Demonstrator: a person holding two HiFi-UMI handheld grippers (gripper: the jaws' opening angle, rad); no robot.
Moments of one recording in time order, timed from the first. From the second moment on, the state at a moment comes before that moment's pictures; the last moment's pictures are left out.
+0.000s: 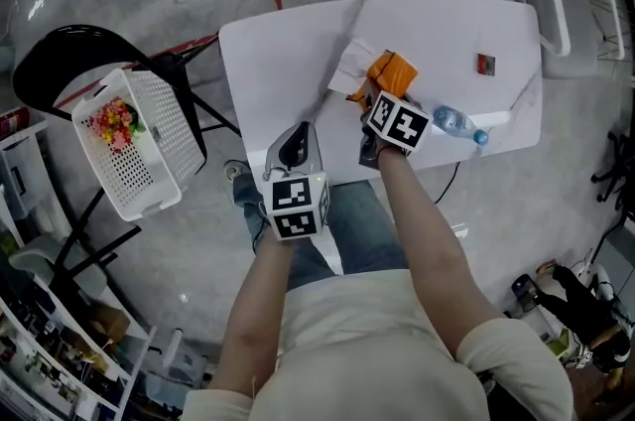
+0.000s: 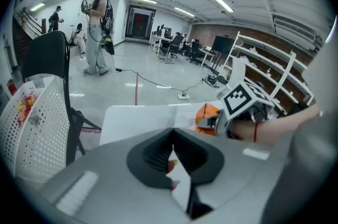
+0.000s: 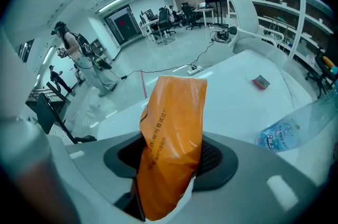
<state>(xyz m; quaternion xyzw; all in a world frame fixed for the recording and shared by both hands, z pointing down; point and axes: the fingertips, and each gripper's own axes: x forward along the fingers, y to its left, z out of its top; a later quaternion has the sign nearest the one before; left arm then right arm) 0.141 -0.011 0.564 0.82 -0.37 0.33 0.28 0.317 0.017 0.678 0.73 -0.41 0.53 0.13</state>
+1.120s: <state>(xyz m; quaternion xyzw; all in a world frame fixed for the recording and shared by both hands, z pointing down) 0.082 -0.012 0.494 0.82 -0.39 0.32 0.26 0.274 0.007 0.564 0.72 -0.48 0.48 0.14</state>
